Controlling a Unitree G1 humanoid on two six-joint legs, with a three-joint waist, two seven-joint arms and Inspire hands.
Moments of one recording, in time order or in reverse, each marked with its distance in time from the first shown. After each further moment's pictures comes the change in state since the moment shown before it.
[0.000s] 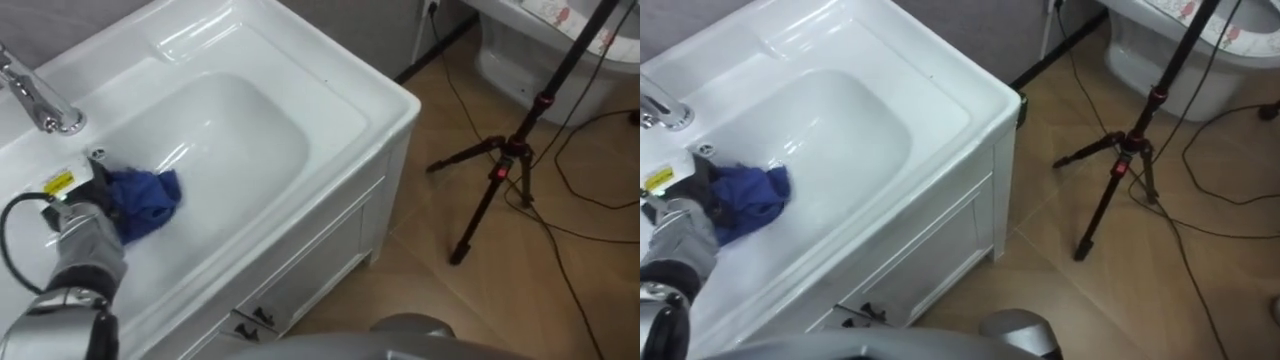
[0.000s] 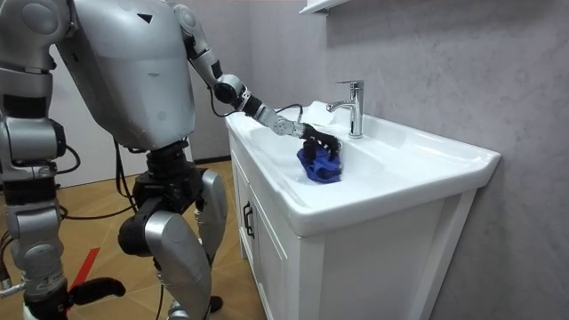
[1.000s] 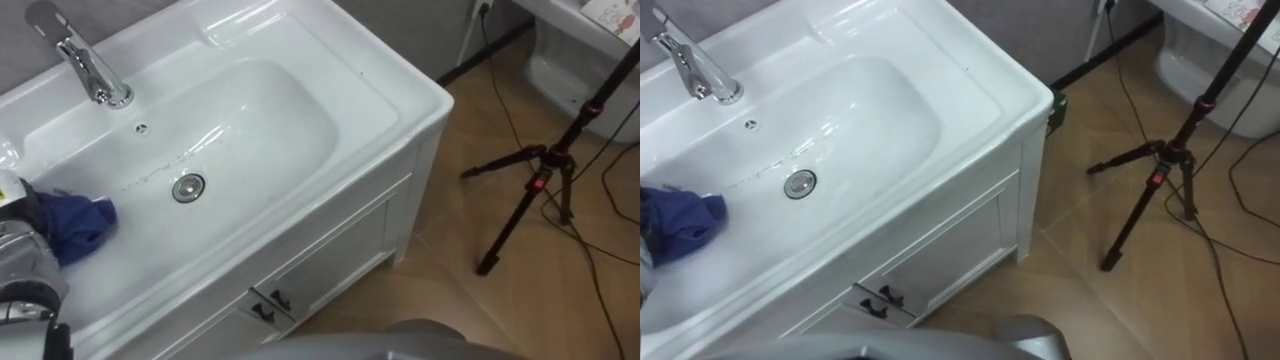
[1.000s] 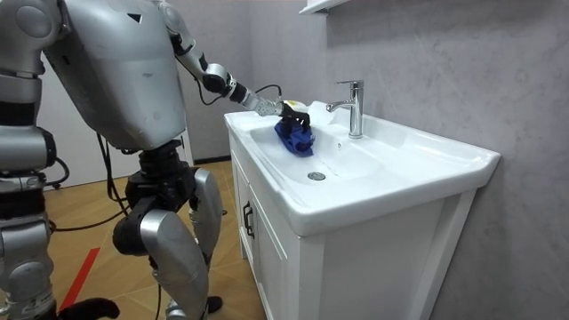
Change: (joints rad) left arm -0.004 0.054 0.036 0.014 0.111 -0.005 -0.008; right arm -0.023 -0.041 -0.036 0.017 0.045 -0.014 -0.020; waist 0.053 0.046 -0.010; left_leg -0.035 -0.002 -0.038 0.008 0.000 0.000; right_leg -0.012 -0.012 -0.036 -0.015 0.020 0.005
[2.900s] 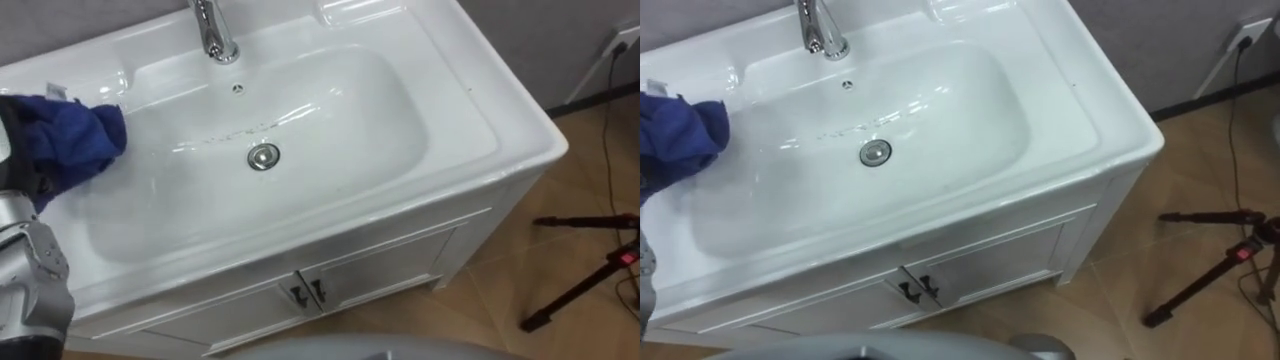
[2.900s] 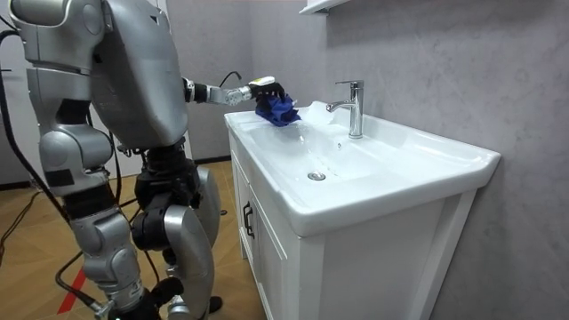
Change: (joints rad) left arm 0.397 -0.143 0.099 -0.858 -0.092 -0.045 0.088; right arm -0.048 0.030 0.158 -0.019 0.075 -0.075 0.047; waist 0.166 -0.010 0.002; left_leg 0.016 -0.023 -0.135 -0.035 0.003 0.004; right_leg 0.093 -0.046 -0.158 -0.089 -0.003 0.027
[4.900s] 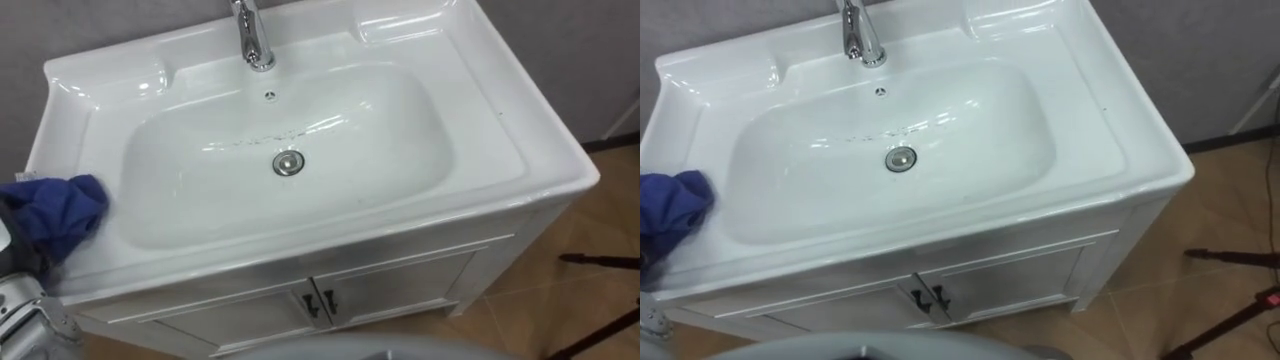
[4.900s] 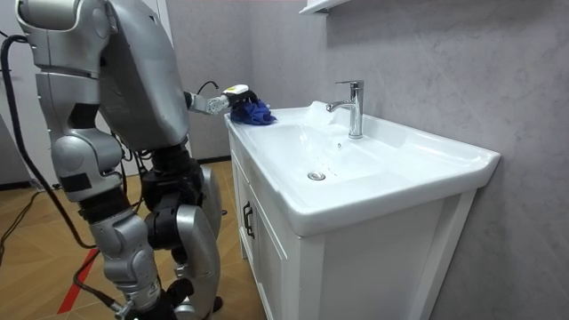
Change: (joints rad) left arm 0.132 -0.103 0.076 0.109 -0.001 0.052 0.149; right arm 0.029 -0.007 0.000 -0.036 0.039 0.079 -0.048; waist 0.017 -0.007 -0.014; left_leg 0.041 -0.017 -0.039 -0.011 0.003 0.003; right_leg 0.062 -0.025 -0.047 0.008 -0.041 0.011
